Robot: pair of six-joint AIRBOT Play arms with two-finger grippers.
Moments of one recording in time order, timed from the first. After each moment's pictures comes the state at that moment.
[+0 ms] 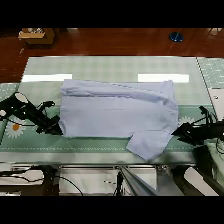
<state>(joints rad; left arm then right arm) 0.27 -1.51 0.80 1.17 -1.43 -1.29 -0.60 -1.04 0.50 -1.08 1.35 1.23</state>
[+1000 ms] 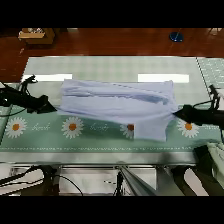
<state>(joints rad) 0.33 -1.34 1.00 0.97 -1.40 -1.19 -0.44 -0.88 0.62 -0.85 1.16 1.26</state>
